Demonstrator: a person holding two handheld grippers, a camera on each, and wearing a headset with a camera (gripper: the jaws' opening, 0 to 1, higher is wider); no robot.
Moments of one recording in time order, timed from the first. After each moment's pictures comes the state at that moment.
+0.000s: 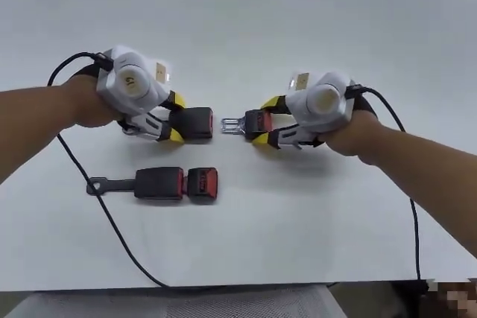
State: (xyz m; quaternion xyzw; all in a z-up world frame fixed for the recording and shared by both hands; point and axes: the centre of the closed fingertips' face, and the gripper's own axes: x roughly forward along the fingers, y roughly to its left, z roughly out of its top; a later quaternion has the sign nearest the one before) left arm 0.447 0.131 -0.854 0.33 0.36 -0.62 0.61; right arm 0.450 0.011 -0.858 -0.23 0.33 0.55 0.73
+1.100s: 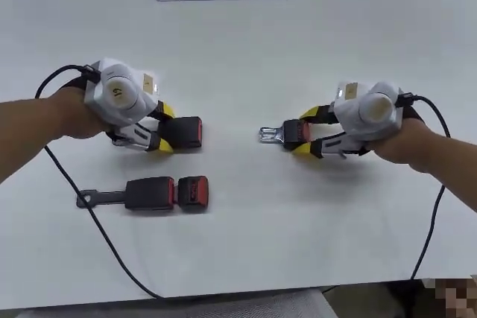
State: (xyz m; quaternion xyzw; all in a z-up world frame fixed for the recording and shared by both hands) left arm 0.446 0.132 -0.853 0.34 0.36 -0.62 0.61; right arm 0.420 -0.074 -0.854 -0.24 0.34 0.53 0.74
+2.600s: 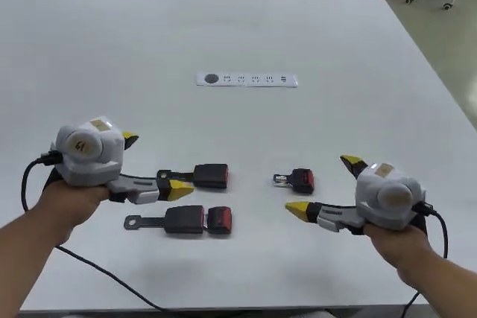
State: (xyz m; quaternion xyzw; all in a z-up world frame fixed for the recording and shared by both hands) left arm 0.378 0.194 -0.701 0.08 0.25 -0.39 0.88; right arm 0.368 -0.060 -0.745 -0.12 0.21 0.33 0.91
